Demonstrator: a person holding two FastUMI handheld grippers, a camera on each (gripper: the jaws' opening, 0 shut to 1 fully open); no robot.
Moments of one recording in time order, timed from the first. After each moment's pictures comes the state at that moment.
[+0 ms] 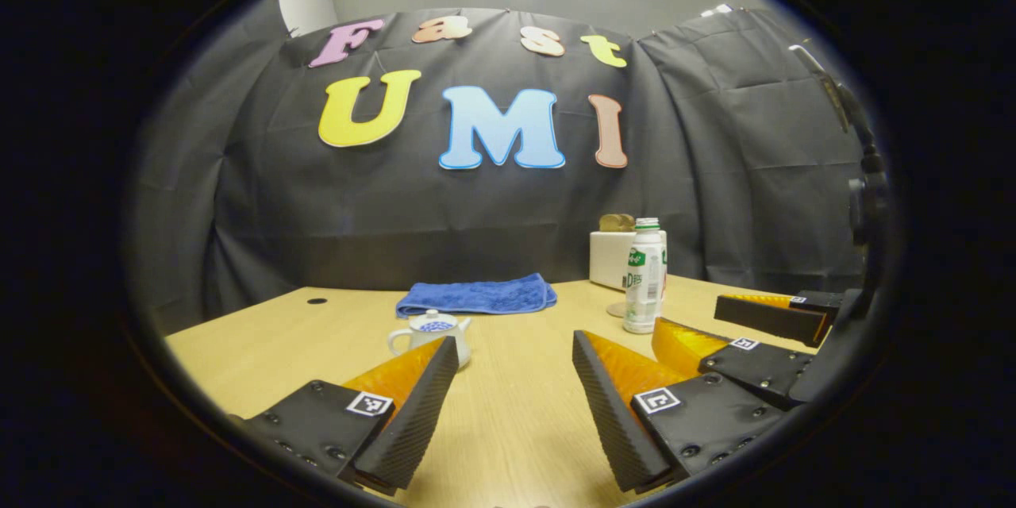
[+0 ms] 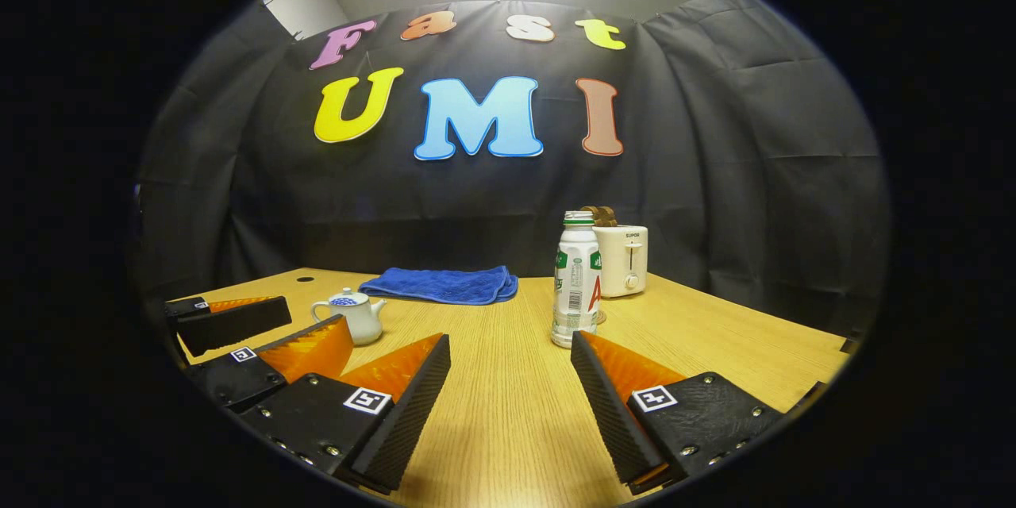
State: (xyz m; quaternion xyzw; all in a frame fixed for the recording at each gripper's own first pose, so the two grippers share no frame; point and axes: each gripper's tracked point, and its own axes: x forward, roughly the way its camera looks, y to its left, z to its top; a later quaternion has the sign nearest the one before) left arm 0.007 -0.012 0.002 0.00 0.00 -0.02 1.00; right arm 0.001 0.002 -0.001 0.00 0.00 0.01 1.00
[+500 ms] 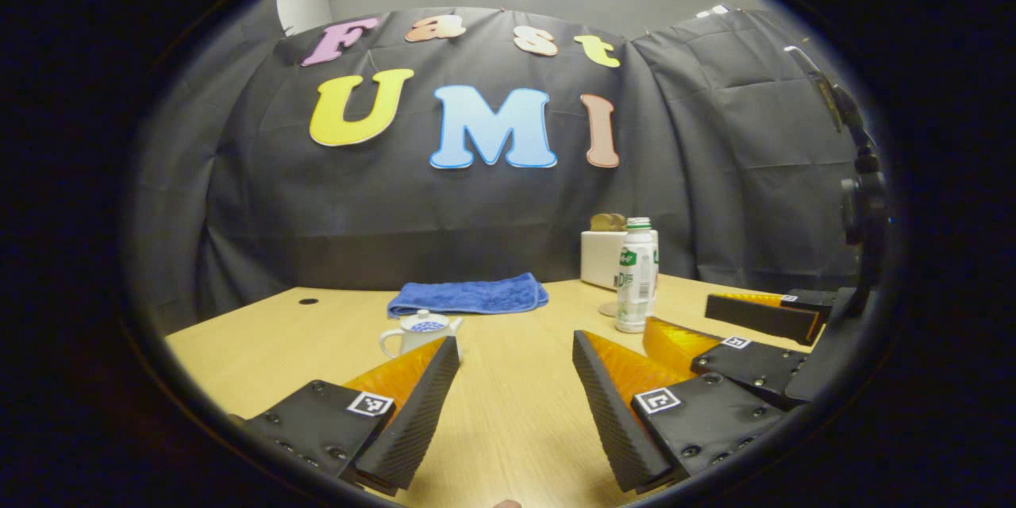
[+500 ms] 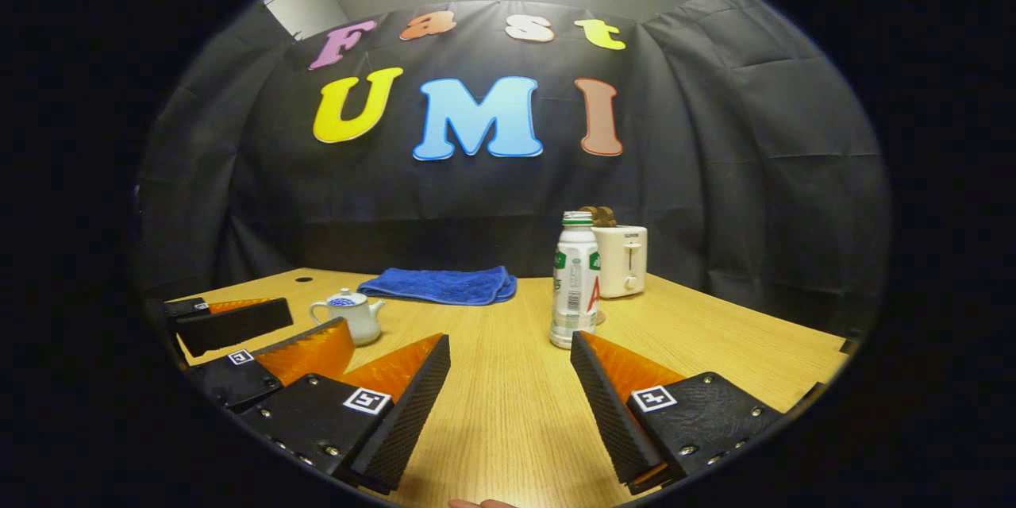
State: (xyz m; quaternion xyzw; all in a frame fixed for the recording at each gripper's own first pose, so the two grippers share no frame) left arm 0.007 -0.023 0.001 0.00 0.00 -0.06 1.00; right arm 0.003 0.008 -0.001 0.00 0.00 0.05 1.00
